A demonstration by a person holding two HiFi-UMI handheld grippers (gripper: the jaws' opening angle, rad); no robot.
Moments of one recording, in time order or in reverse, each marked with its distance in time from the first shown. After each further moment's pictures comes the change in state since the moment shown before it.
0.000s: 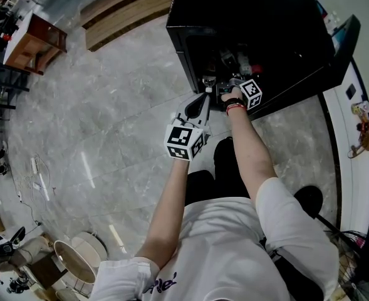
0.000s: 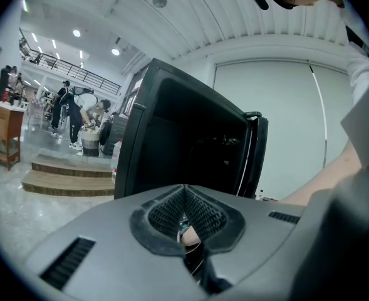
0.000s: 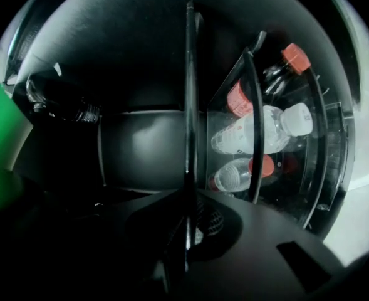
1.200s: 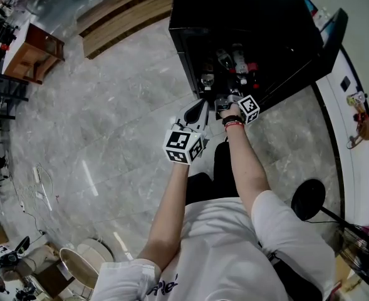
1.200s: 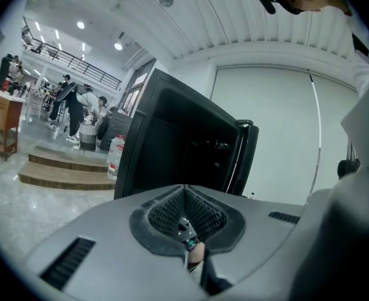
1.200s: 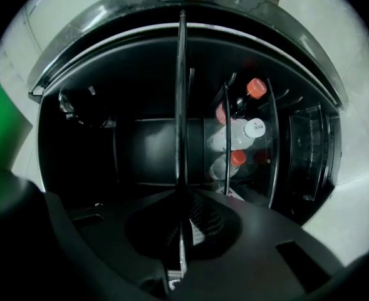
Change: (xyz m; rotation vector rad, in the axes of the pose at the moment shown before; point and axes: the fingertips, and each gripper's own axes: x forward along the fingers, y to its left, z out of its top) left arm -0.038 -0.013 0.003 -0.050 0.011 -0.046; right arm -0.080 0.001 -0.022 0.010 -0.018 0.015
